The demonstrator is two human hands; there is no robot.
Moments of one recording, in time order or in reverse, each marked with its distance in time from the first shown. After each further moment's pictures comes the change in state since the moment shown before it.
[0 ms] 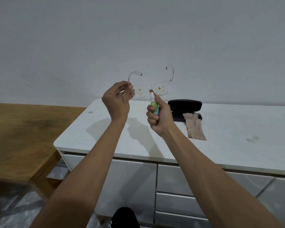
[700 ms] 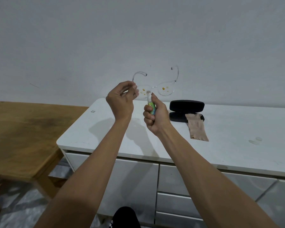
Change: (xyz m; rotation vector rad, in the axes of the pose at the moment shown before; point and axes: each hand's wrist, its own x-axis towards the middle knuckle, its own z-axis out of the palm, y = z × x) left_hand -0.004 0.004 0.002 0.003 0.005 0.004; right_hand 0.003 0.012 0.017 -0.024 0.033 0.025
